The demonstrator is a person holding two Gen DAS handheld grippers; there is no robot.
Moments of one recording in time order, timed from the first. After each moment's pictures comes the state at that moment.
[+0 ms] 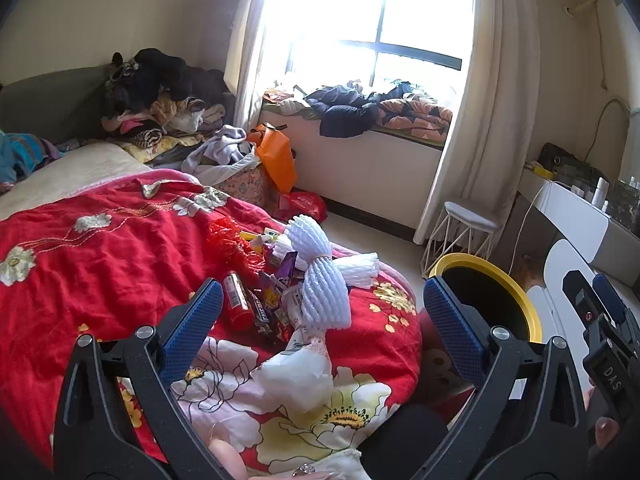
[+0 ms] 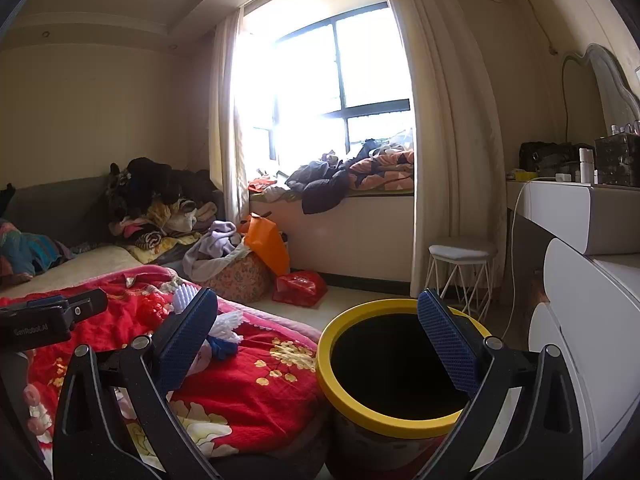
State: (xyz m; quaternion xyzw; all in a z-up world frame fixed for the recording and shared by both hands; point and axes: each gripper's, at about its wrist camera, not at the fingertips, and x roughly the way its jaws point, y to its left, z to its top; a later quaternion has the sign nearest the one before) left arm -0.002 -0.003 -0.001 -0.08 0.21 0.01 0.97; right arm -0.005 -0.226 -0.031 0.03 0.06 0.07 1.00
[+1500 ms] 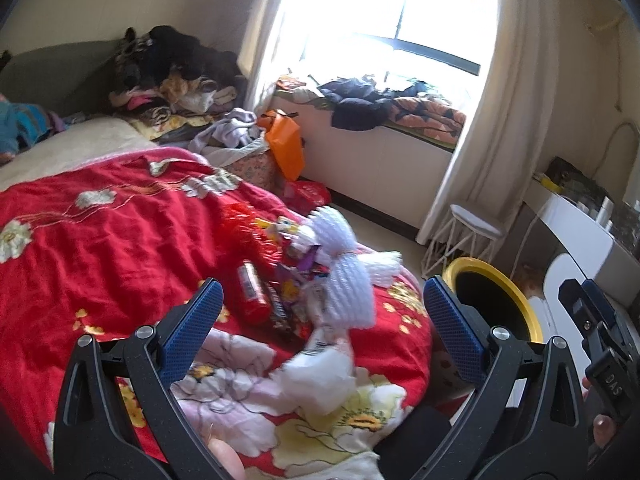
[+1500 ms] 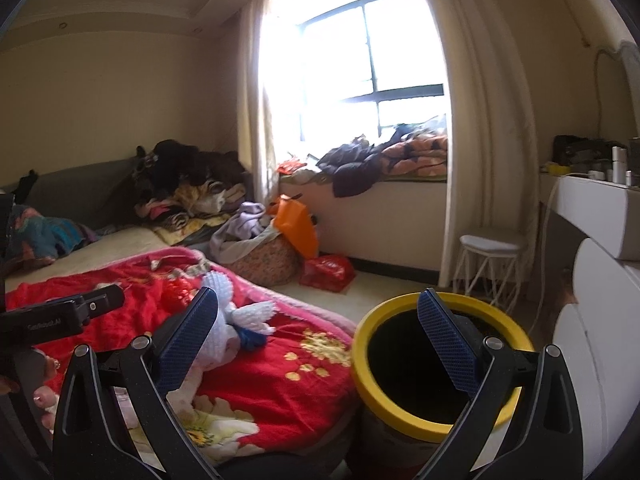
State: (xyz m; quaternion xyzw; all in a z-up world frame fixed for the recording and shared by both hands) left arm 0.008 0.033 -0.017 -0.12 0.23 0.03 0.97; right arm 0.021 -0.198 -0.027 0.02 0.10 0.14 0.98
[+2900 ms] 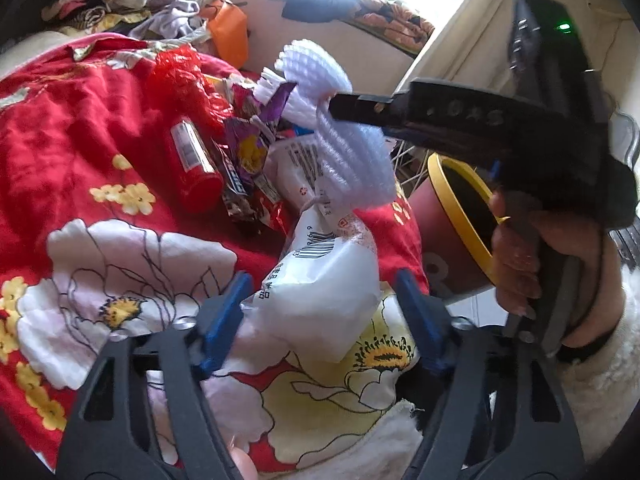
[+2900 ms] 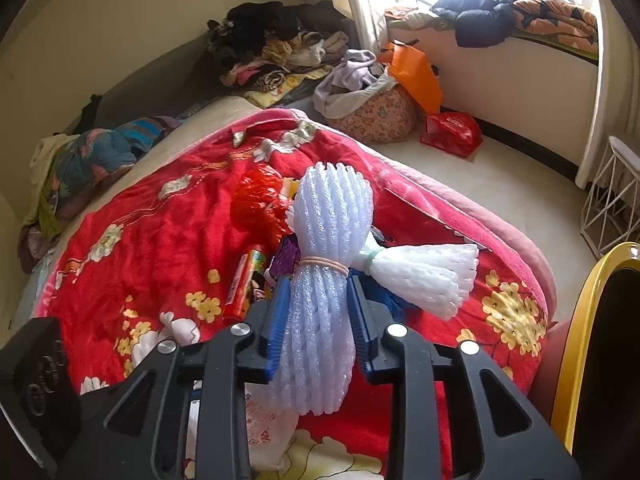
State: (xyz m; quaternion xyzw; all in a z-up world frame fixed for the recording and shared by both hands) left arm 0.057 0.040 -0.112 -0.16 0.40 -0.13 0.90; right arm 0.180 -0.064 -0.075 -0.01 0.37 0.33 0.87
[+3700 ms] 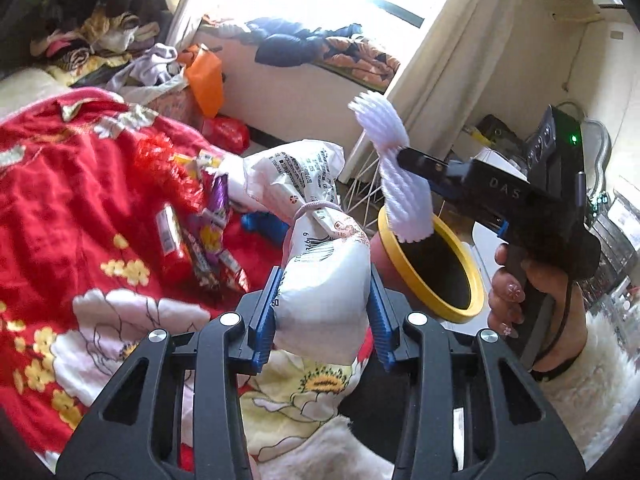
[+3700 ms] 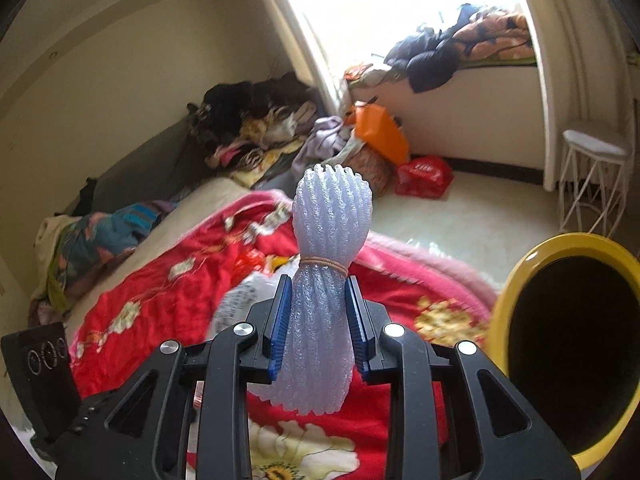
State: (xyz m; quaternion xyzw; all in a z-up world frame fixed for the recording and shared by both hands) left arm 0.037 0.033 -0.041 -0.15 0.32 -0.16 0.92; right arm 0.145 -0.162 -0.021 0.10 0.28 0.28 0.91
